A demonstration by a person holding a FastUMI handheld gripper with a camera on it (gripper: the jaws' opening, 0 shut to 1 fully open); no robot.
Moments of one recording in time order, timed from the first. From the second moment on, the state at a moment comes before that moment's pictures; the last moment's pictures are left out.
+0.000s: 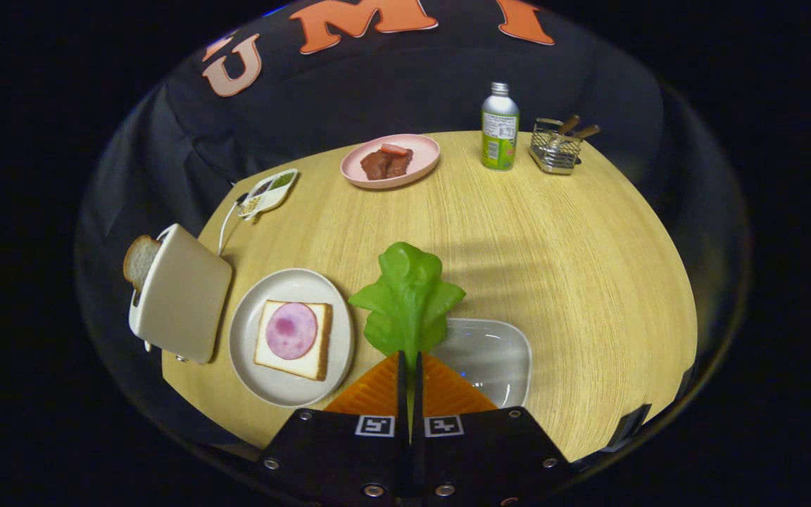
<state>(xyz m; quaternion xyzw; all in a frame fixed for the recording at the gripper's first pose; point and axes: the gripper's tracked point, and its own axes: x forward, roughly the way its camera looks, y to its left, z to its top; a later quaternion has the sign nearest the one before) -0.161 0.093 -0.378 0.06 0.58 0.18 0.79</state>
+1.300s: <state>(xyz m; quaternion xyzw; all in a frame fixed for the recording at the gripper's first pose) -0.179 0.234 -0.394 0.01 0.60 0.31 0.74</state>
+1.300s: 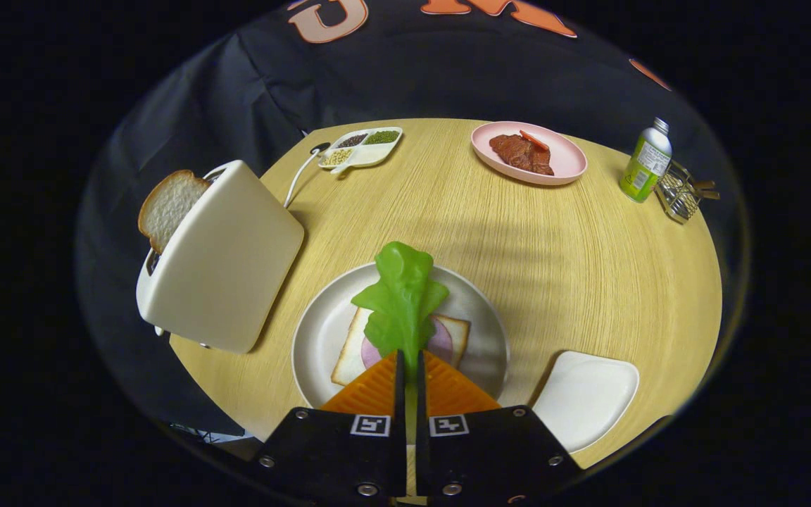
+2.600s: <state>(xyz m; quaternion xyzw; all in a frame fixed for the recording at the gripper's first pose) -0.138 0.278 -0.281 0.02 0.56 0.30 0.77</state>
